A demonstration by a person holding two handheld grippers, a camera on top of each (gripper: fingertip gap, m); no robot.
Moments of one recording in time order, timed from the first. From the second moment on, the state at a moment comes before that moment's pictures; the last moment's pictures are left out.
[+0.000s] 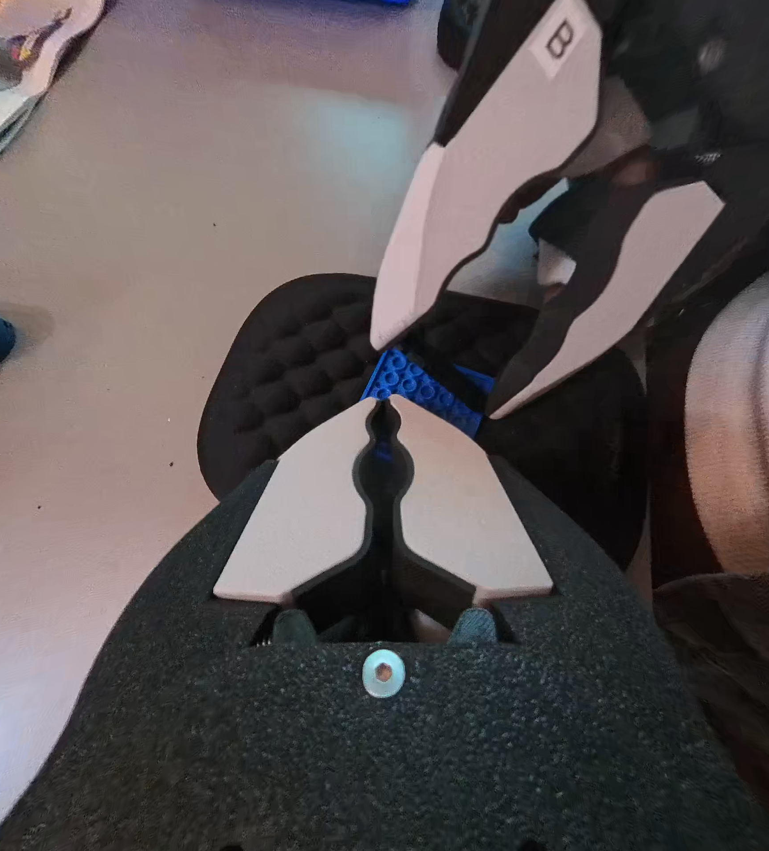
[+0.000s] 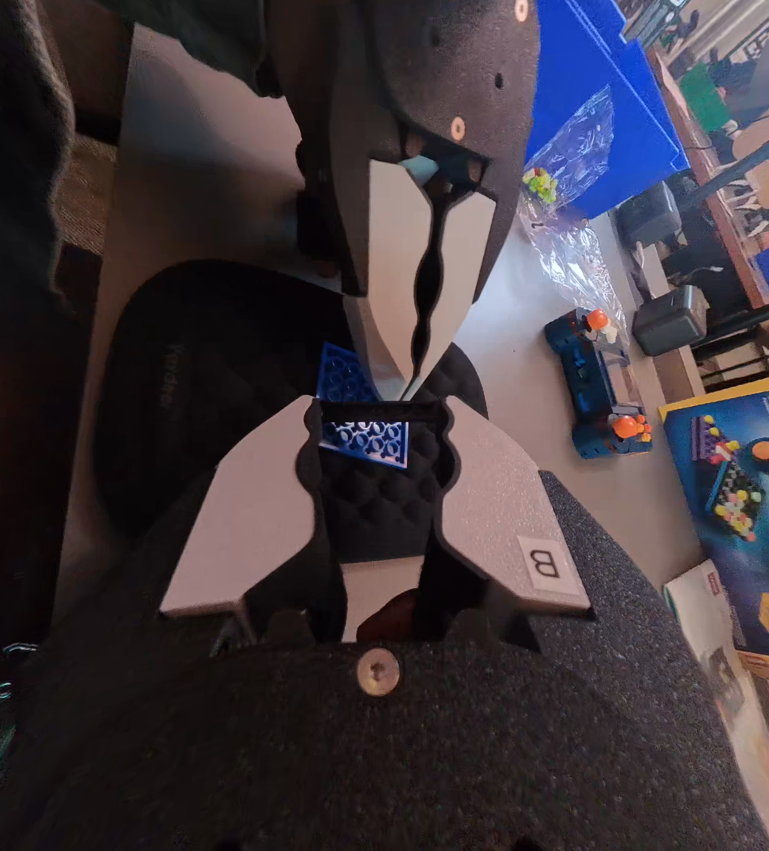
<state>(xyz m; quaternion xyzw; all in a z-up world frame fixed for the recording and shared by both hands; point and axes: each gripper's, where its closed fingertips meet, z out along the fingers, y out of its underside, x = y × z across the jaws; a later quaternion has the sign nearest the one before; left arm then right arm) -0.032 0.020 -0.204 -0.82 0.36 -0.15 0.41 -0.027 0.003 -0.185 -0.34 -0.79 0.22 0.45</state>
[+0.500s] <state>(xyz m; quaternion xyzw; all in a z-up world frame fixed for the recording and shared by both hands) -0.038 0.039 -0.086 -0.69 0.07 -0.41 0.59 -0.026 0.046 -0.095 -0.29 -0.63 0.34 0.63</state>
